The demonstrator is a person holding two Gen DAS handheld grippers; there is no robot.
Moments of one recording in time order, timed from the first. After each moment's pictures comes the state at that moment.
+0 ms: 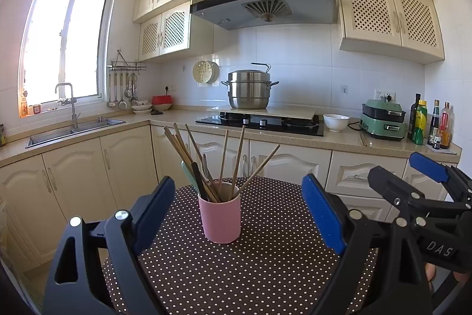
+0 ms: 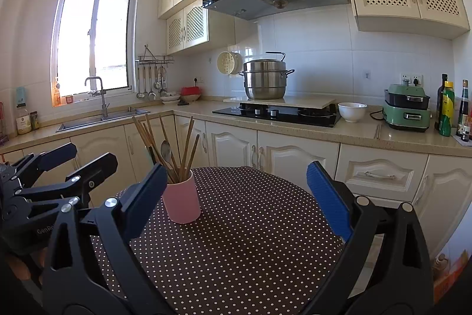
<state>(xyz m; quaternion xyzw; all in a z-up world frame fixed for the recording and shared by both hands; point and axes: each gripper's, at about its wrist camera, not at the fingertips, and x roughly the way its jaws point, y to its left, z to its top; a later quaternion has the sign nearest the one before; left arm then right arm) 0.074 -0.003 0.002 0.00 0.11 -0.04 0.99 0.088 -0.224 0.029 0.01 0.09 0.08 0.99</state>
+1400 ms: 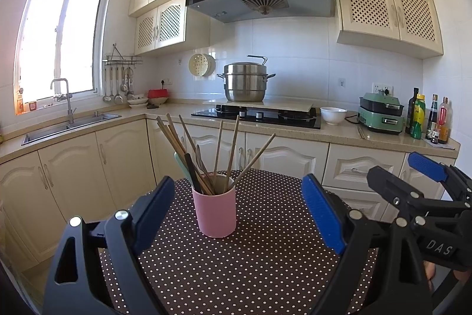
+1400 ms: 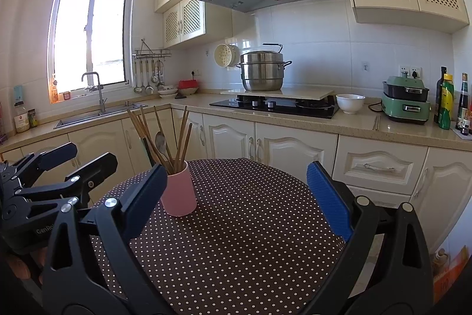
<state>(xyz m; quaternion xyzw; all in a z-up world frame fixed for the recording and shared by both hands) 0.082 -0.001 -0.011 0.01 0.13 -0.05 0.99 0.093 -0.228 0.021 0.01 0.11 0.08 0.99</state>
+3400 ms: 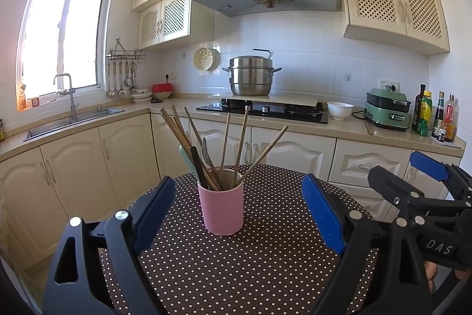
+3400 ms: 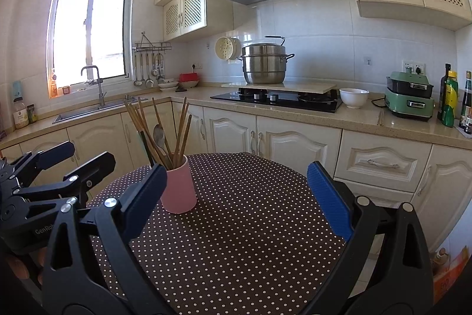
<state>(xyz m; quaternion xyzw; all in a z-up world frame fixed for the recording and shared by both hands) 0.098 0.014 -0.018 0.01 0.14 -0.04 0.99 0.111 -0.221 0.013 0.01 0.12 0.08 0.99</state>
